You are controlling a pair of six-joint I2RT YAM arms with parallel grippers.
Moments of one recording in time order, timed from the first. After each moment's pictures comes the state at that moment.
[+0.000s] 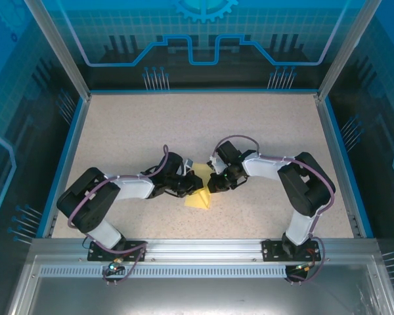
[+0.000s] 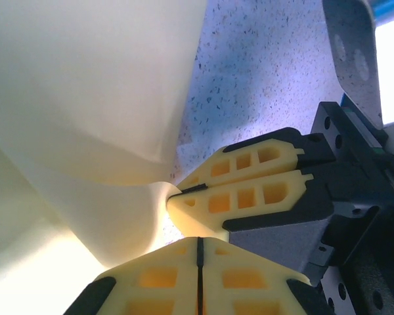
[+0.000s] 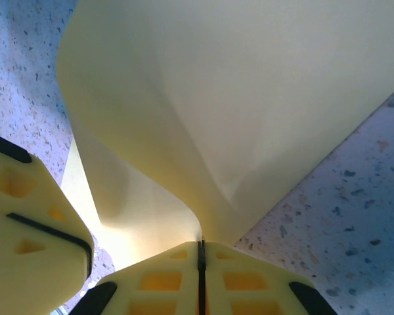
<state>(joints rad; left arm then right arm) -0.61 1.60 0.61 0.23 0.56 -1.11 0.61 1.78 0.97 -0.48 -0.51 0.33</state>
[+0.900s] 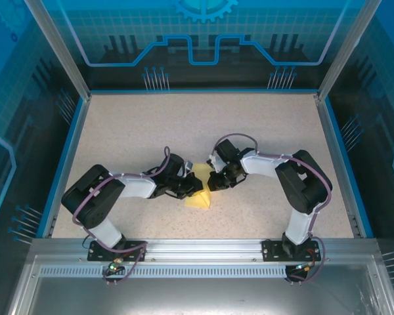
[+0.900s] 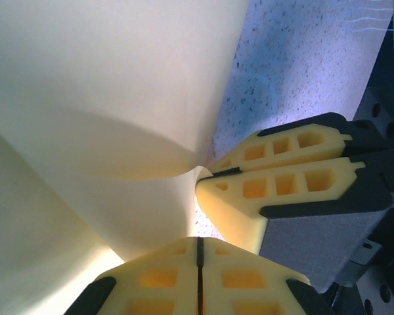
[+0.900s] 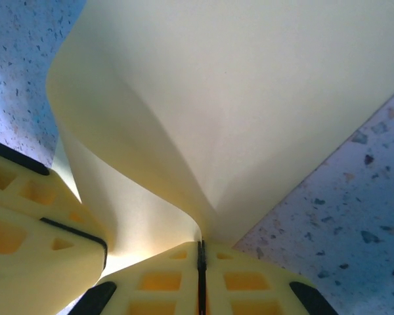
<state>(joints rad) -0.61 1.65 0.61 0.23 0.56 -1.11 0.61 1.81 1.01 -0.50 -0.47 0.30</state>
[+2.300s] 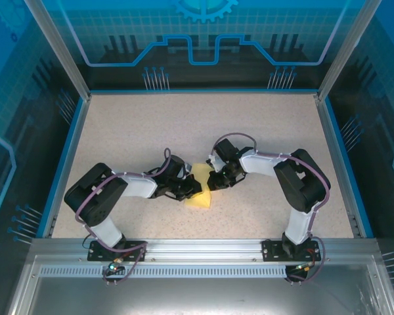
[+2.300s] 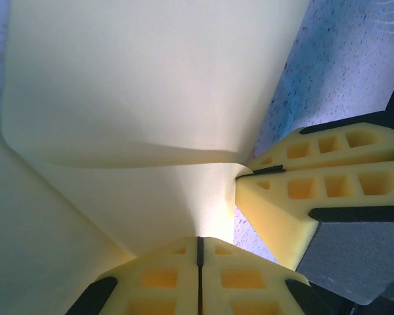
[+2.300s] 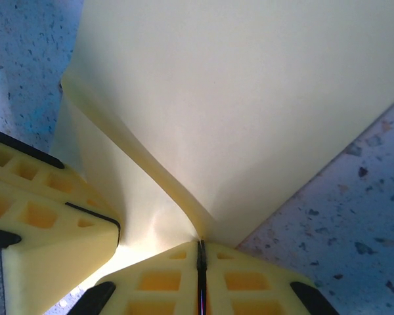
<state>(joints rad) -0.61 1.68 0.61 0.20 0.54 -1.10 0.61 1.83 1.03 -0.52 -0.47 0.30</state>
